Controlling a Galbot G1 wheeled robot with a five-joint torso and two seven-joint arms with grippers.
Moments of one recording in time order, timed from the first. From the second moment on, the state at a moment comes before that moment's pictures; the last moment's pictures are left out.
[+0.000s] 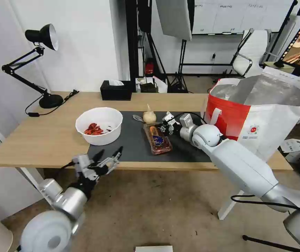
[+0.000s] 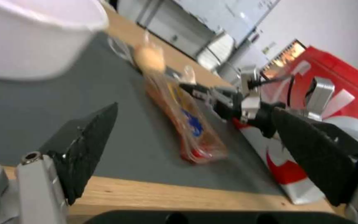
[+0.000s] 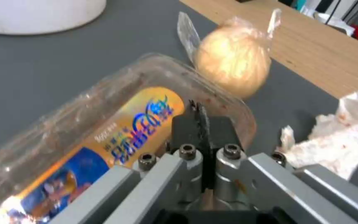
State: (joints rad) left arm 1.39 -0.90 -0.35 -2.24 -1.20 0.13 -0.19; right arm -0.31 1.02 -0.33 1.35 0.58 -0.38 -0.29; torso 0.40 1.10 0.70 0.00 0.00
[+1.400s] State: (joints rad) left arm 0.77 -1.06 0.06 -1.79 -1.48 0.30 -0.33; right arm -0.32 0.95 -0.36 1.43 0.63 -0.45 -0.27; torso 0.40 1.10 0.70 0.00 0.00
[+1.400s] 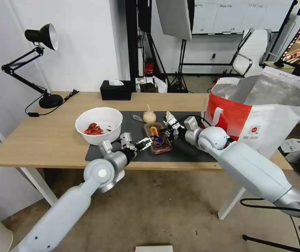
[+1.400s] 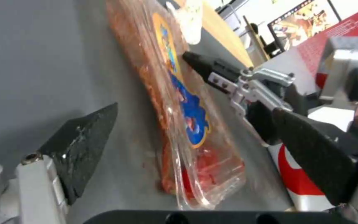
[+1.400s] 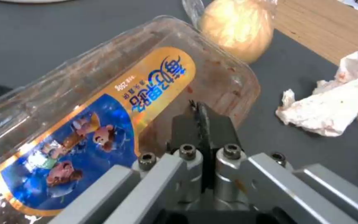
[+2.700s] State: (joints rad) left arm 0.73 -1.10 0.09 -1.71 -1.51 0.29 -0.35; right arm -0.37 0.96 -0.33 1.47 0.78 -0.34 -0.16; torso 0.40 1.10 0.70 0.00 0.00
